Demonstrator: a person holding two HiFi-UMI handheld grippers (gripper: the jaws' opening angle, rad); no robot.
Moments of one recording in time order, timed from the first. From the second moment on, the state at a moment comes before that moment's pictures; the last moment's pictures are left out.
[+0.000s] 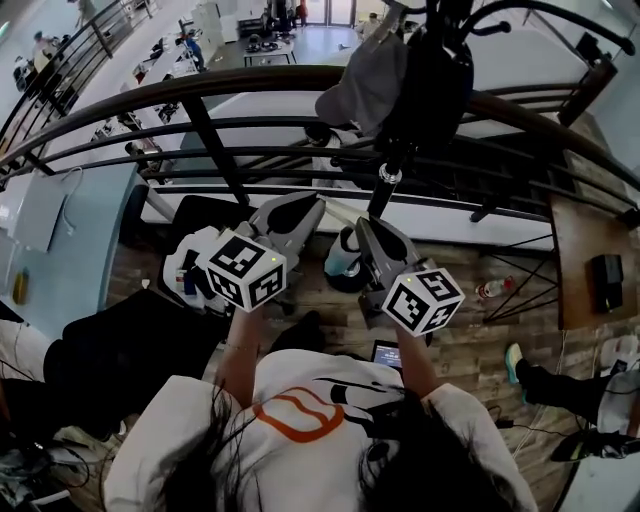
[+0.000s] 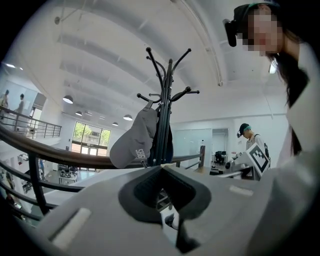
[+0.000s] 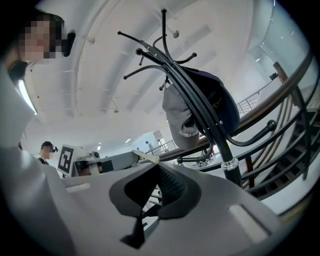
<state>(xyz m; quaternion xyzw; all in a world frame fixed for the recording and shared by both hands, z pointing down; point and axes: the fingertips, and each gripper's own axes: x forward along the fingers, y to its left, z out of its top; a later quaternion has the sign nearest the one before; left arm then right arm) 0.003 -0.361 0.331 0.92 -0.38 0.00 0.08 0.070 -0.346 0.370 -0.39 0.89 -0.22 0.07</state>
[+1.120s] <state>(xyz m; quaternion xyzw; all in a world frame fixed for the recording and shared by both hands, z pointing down) -0.014 -0.512 0.396 0.92 -0.38 0.05 0.03 0.040 -0.457 0.383 -0.45 0.86 -0.23 0.05</state>
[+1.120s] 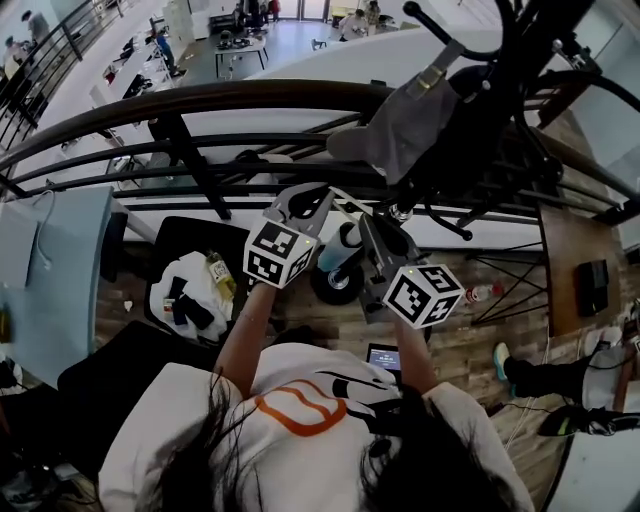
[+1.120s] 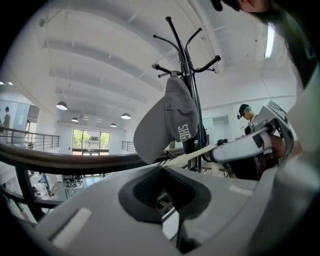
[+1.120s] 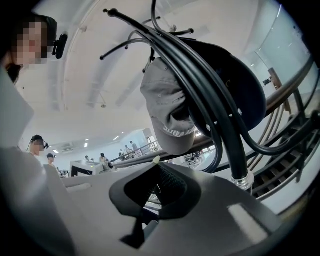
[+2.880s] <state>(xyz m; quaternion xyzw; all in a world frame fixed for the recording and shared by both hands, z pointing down) 0.073 -0.503 0.445 0.97 -0.20 -0.05 0.12 0.097 -0.476 0.505 -0.54 0.78 -0.31 -0.01</state>
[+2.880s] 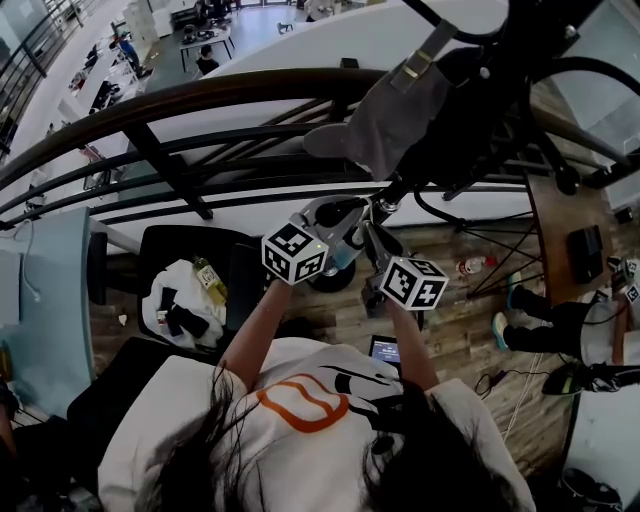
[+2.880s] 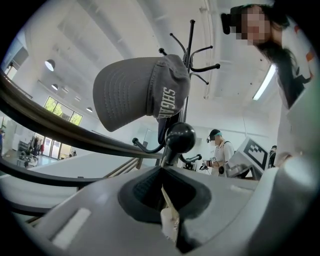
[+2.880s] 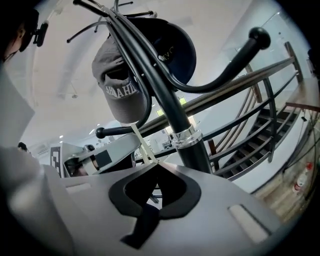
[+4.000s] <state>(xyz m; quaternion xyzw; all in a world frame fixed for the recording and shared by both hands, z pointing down) 0.000 -0.455 0.463 0.94 -0.30 0.00 0.18 0.078 -0.458 0.502 -0.49 0.83 -0.28 -0.02</state>
